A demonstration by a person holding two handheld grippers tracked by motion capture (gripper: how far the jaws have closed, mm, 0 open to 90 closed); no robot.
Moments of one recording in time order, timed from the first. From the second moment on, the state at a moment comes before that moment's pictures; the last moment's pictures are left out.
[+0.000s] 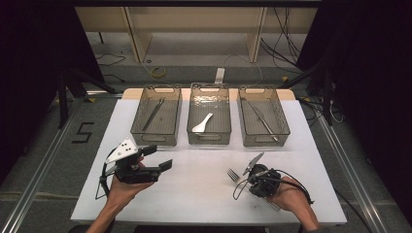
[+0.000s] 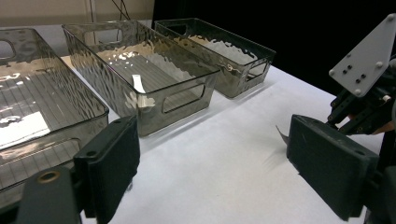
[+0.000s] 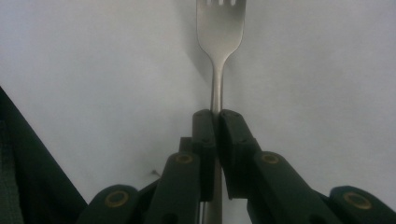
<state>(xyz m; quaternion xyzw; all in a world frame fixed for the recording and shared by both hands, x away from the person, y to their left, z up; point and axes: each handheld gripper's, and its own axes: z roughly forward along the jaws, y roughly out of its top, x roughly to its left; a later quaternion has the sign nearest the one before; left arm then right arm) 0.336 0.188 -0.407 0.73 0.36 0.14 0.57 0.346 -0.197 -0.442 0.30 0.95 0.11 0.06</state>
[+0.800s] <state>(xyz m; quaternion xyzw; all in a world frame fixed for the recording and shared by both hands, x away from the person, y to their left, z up) 0.337 0.190 -0.407 0.72 0.36 0.14 0.57 0.368 -0.234 -0.398 0.35 0.91 0.21 0.11</state>
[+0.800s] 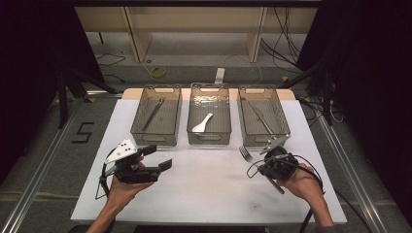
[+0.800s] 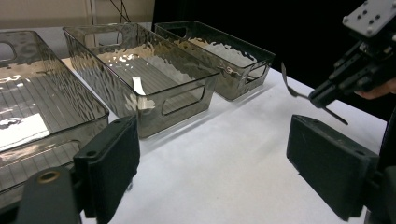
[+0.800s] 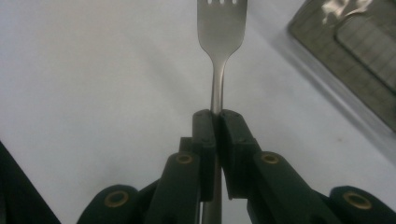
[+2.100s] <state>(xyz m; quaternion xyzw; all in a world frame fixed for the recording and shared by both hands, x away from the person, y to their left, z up) 0.337 0.190 -0.407 0.72 0.36 0.14 0.58 0.479 -0.240 -0.314 0.41 0.85 0.26 0.19</state>
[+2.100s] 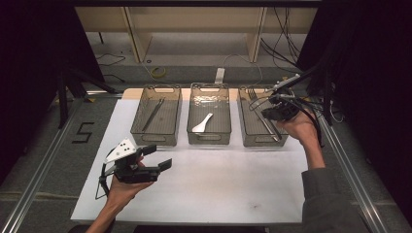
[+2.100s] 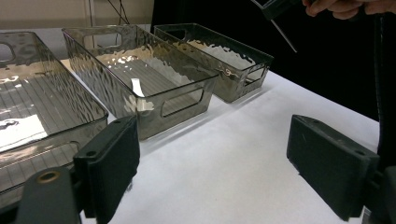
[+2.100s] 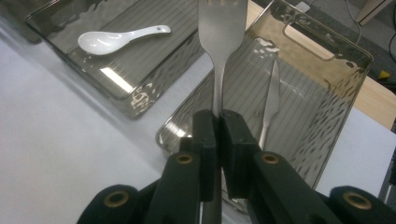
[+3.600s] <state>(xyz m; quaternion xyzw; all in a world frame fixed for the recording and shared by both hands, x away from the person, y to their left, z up) 0.337 0.190 -0.407 0.72 0.36 0.14 0.58 0.535 -0.252 -0.373 0.50 0.80 0.24 0.23</state>
